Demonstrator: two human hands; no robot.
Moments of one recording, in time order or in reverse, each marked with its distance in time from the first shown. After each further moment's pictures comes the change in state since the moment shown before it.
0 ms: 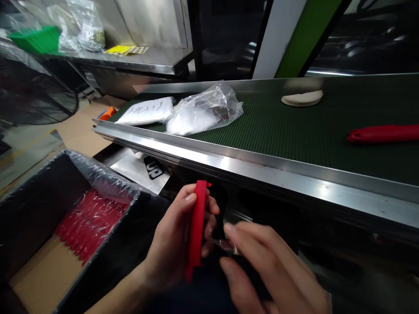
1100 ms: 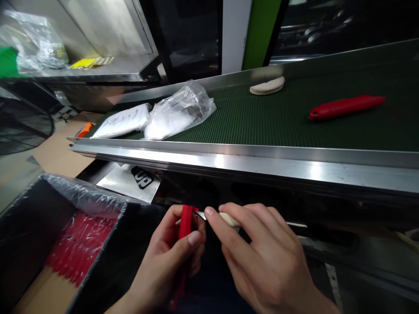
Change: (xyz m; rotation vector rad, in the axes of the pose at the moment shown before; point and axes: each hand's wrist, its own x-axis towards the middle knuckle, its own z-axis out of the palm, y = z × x) left_hand -0.015 -0.019 -0.005 0.364 -0.047 -0.091; right_hand 0.003 0.029 -0.016 -0.198 -0.098 -0.185
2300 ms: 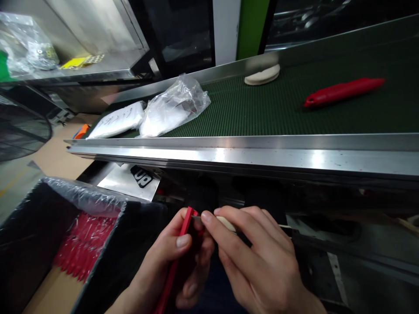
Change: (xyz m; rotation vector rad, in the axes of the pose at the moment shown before) left_hand -0.003 -0.012 -0.001 -0.429 -0.321 -0.118; right_hand -0.014 -0.010 0.008 0.174 0.107 0.077
